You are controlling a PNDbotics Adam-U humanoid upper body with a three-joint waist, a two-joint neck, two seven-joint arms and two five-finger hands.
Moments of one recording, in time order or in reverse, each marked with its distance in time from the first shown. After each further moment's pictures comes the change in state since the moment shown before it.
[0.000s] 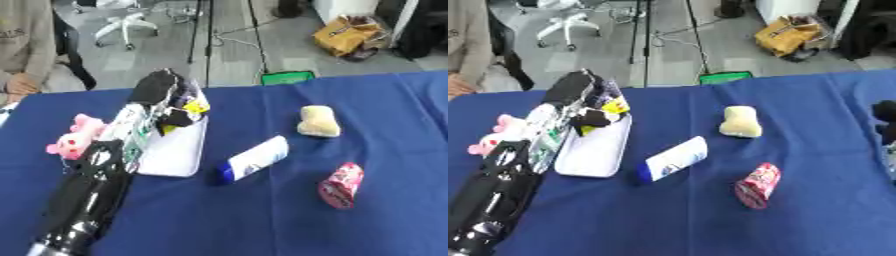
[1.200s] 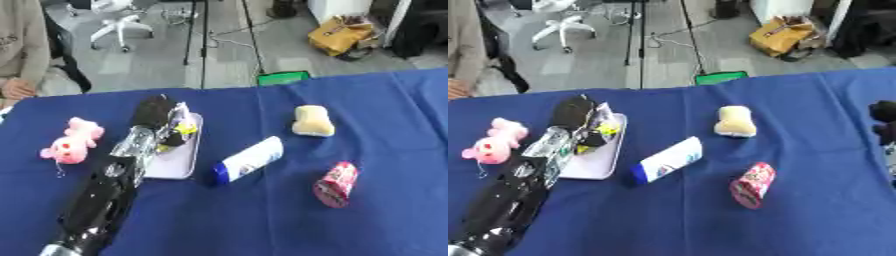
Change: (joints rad) left arm -0.014 -0.003 0.029 0.185 -0.274 0.107 0.057; right arm -0.004 -0.001 0.005 0.000 -0.005 -0.001 0.004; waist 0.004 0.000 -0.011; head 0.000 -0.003
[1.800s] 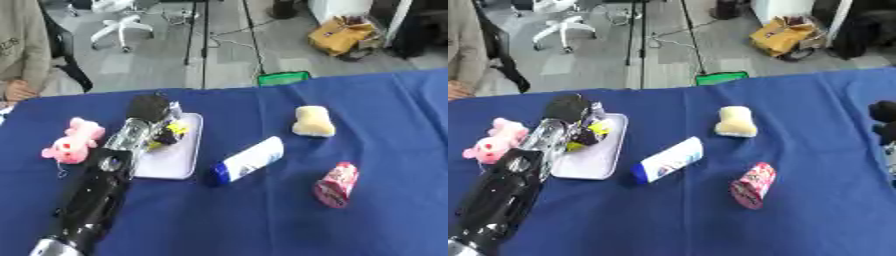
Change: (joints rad) left arm -0.012 0.024 0.015 -0.036 -0.060 -0.081 -0.263; right arm 0.000 0.000 0.000 0.000 0.000 0.001 0.001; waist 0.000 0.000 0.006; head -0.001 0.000
